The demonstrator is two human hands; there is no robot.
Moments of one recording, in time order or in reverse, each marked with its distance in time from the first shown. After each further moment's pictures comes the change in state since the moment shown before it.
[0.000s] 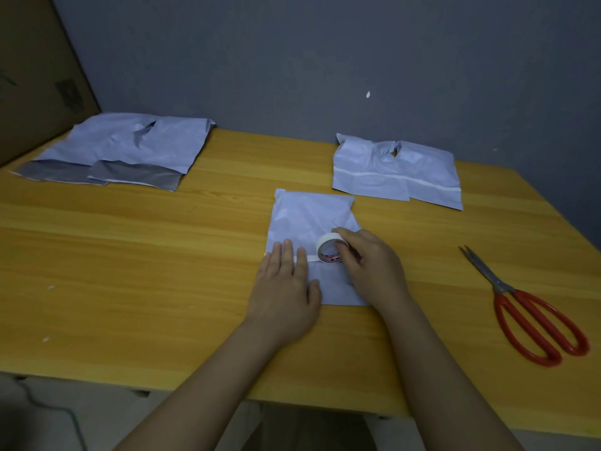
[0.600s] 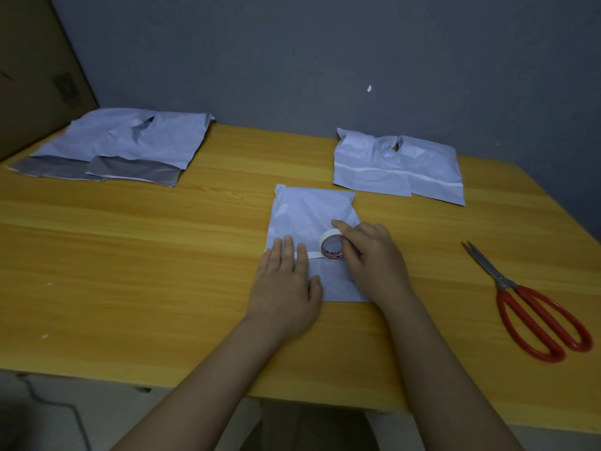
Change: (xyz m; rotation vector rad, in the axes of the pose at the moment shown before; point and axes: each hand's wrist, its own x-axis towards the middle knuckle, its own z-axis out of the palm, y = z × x) left_hand 0.001 0.001 0.001 0.003 0.020 -0.002; right_hand 0.001 0.002 0.002 -0.065 0.054 -0.089
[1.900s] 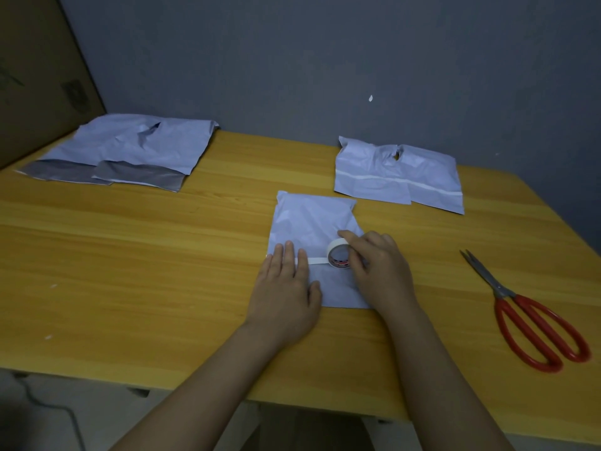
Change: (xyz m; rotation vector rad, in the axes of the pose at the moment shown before) left_hand -0.003 0.002 -0.007 0.000 -0.034 -0.009; right_hand -0.006 0.005 -0.004 -0.067 0.036 0.031
